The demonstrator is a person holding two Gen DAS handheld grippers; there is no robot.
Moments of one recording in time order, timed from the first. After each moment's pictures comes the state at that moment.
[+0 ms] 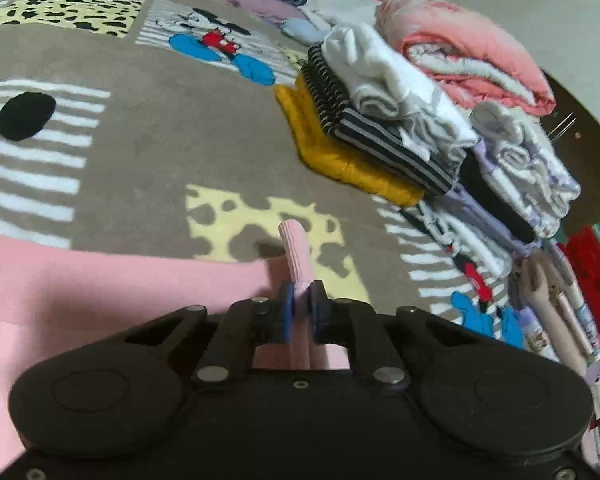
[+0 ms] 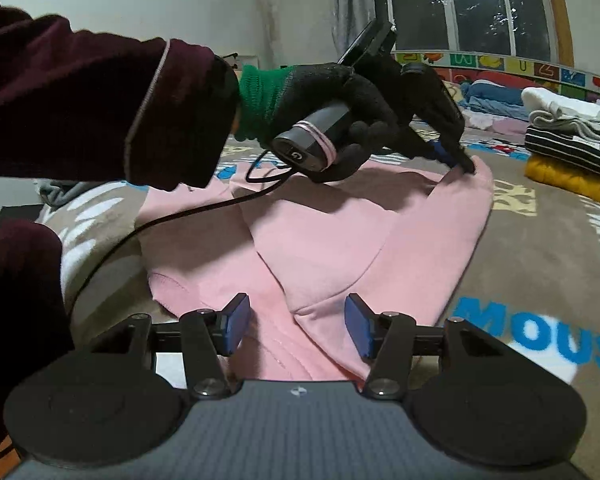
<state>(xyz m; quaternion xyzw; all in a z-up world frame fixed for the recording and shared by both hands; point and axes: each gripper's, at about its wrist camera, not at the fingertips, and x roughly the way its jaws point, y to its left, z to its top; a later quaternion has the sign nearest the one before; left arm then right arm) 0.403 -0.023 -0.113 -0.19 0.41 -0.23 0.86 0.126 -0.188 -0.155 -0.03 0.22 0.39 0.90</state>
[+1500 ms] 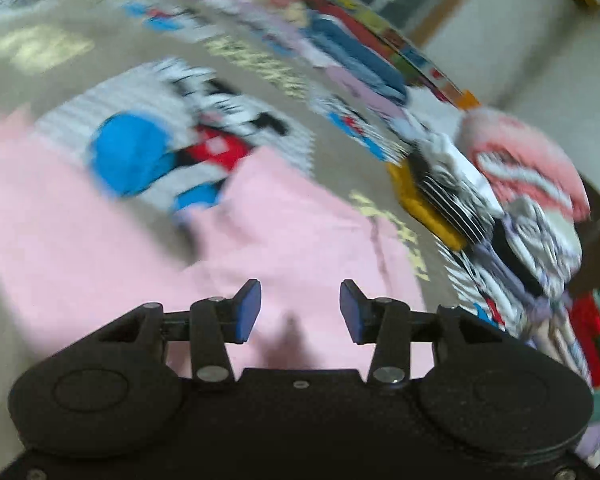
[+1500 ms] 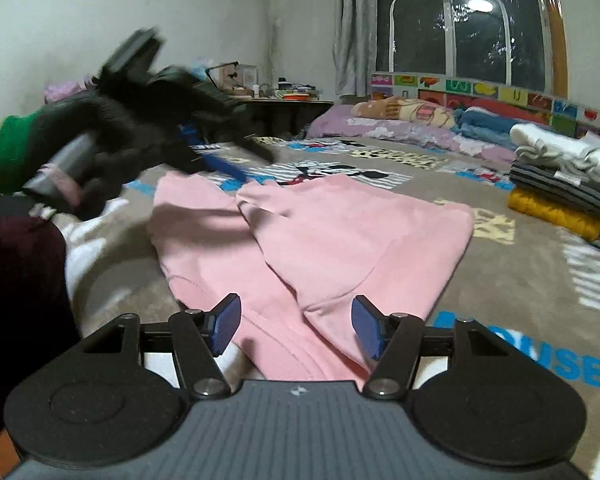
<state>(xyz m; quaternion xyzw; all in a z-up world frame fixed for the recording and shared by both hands) 0.155 0.120 -0.105 -0.31 0.32 -0.05 0.89 0.094 -0.191 -0.137 -0.07 0.19 0.36 0.91</state>
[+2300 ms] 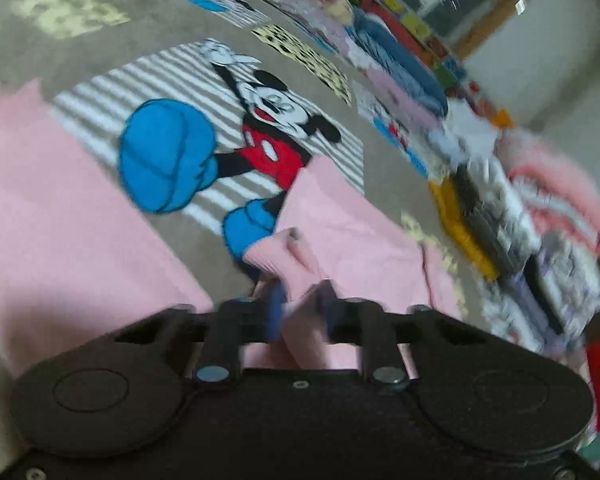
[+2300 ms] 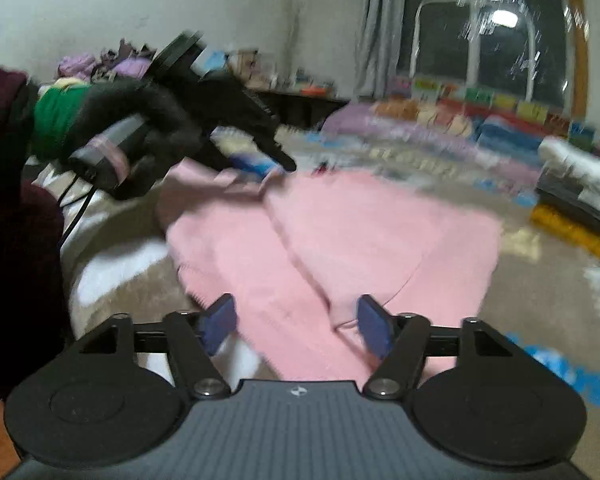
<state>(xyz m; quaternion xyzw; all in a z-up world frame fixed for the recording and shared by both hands) 0.215 0.143 -0.112 -0.30 0.33 -0.02 0.89 0.104 -0.156 -0.155 -0.11 0.20 0.38 0.90</state>
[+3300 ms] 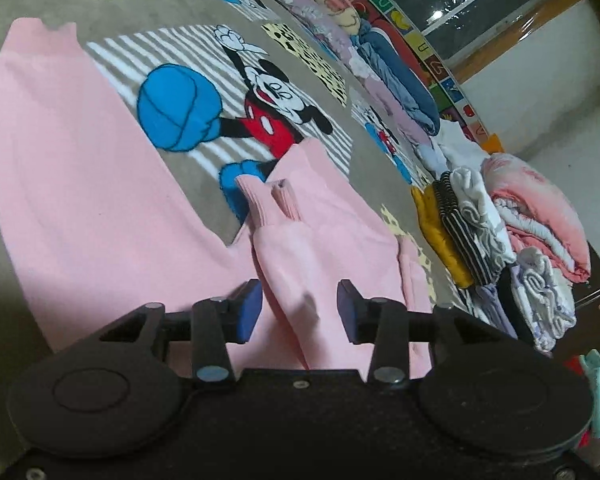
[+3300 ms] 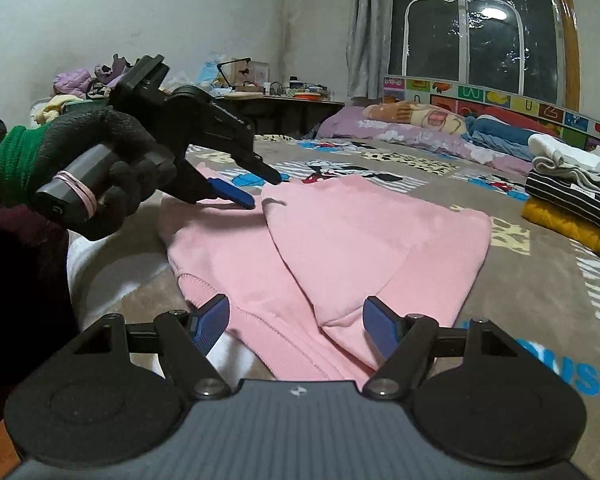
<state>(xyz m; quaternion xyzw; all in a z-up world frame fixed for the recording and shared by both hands) 0.178 0.131 -0.128 -0.38 0.32 -0.02 0.87 0.097 -0.175 -0.142 -0.08 0.19 0.37 0.90</state>
